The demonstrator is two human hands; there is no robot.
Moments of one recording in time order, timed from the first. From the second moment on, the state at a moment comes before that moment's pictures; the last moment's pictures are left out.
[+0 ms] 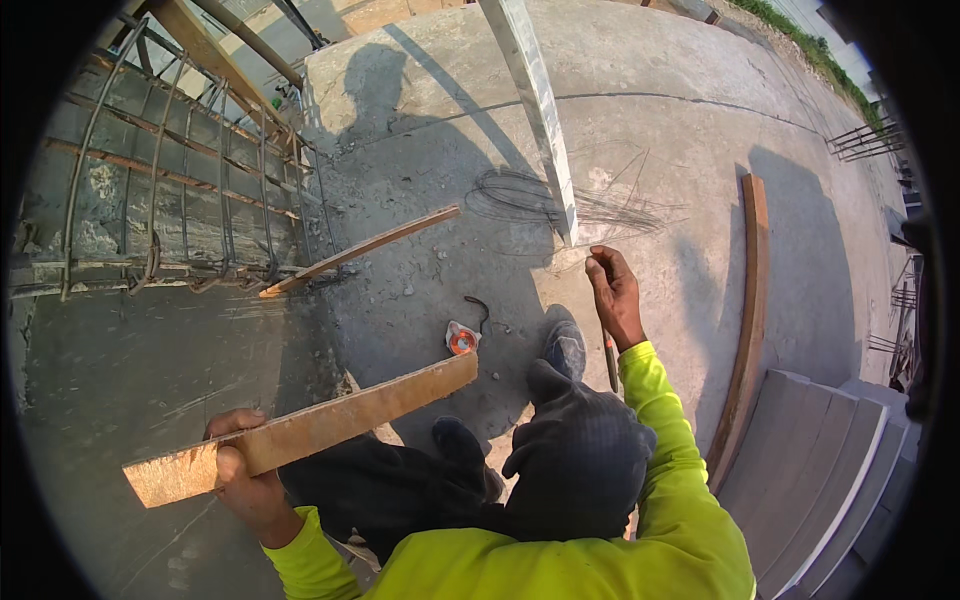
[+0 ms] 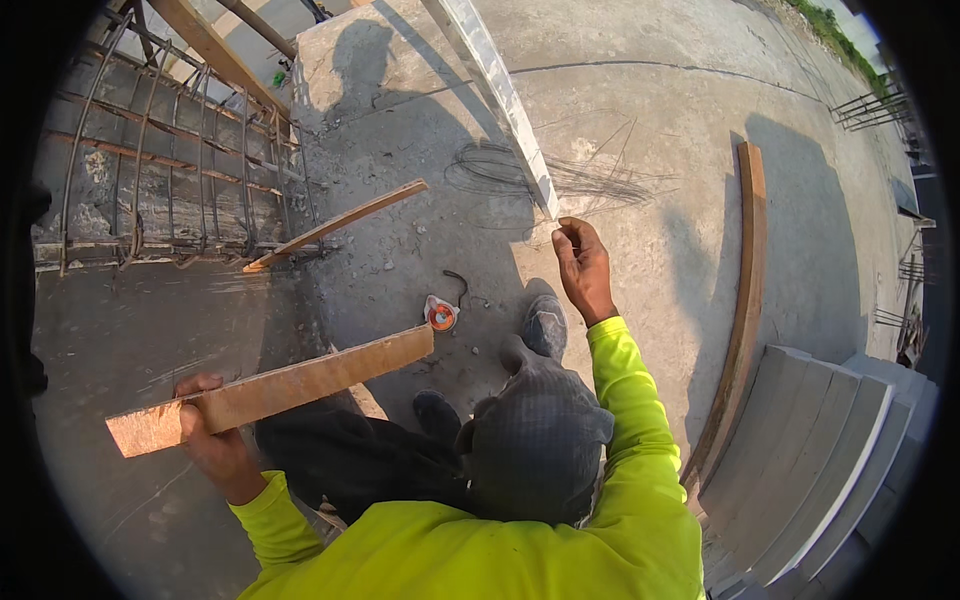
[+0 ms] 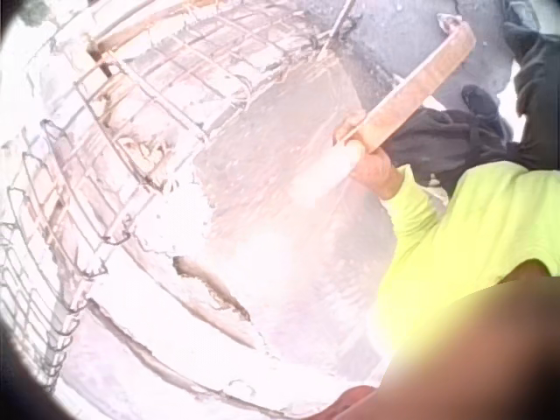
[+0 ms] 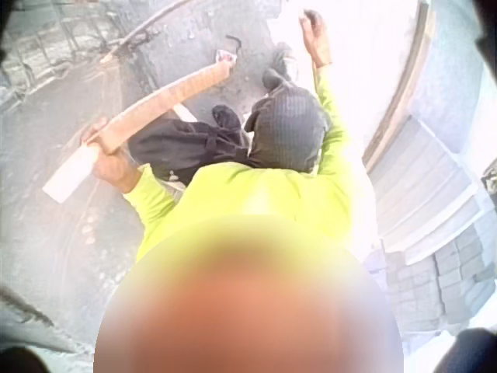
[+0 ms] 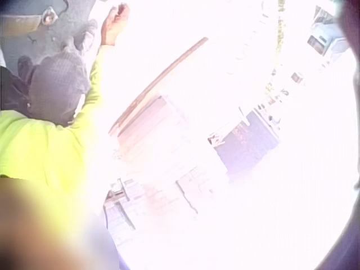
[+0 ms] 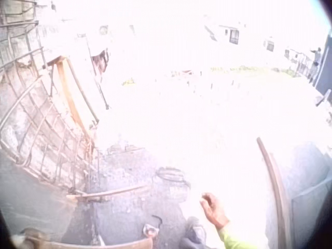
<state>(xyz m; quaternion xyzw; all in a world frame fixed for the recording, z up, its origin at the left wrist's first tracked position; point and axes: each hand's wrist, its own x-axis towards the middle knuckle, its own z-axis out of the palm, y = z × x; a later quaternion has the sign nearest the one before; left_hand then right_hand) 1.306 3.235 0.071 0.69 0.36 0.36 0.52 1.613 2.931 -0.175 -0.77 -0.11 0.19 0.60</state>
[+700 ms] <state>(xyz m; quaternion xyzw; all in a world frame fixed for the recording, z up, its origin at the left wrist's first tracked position) 1.328 3.258 0.101 0.71 0.38 0.27 0.52 1.602 2.875 -0.242 -0.91 -0.20 0.17 0.31</state>
